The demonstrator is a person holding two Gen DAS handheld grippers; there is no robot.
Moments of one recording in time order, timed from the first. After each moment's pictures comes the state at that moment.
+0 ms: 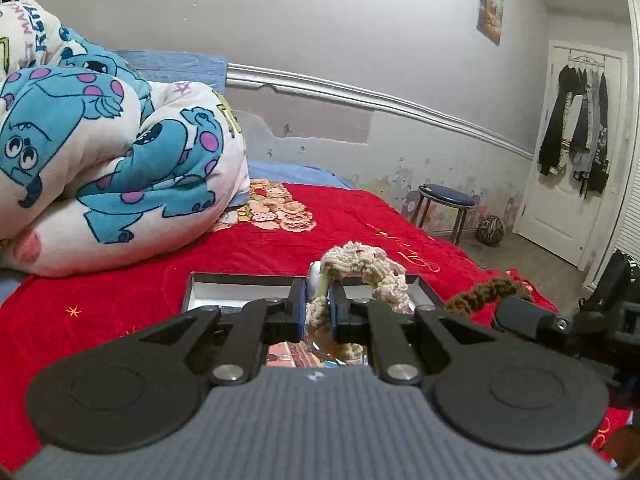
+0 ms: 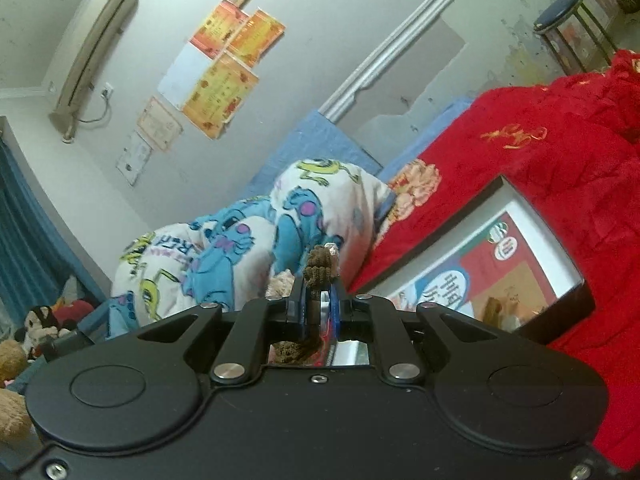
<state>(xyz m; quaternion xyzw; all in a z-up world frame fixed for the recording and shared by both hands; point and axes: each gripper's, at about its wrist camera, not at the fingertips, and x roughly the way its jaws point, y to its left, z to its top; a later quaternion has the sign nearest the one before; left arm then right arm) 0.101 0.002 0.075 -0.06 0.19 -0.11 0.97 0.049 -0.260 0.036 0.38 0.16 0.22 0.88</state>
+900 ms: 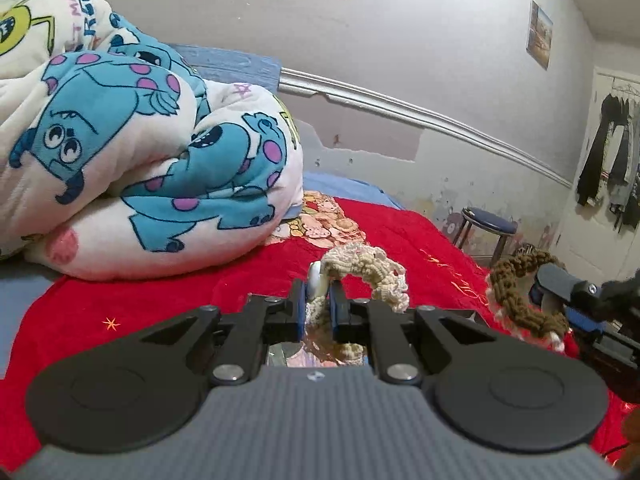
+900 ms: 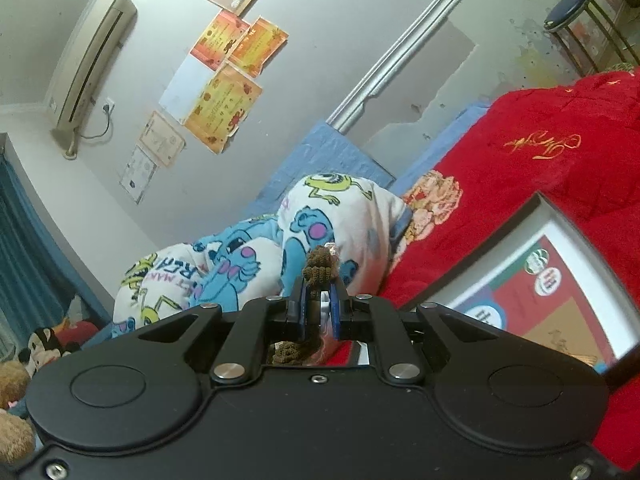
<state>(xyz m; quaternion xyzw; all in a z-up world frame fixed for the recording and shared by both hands) 0.132 0.044 0.079 -0.09 0.19 -0.05 0.98 0.119 -0.244 0.043 0.40 0.14 0.23 0.87</state>
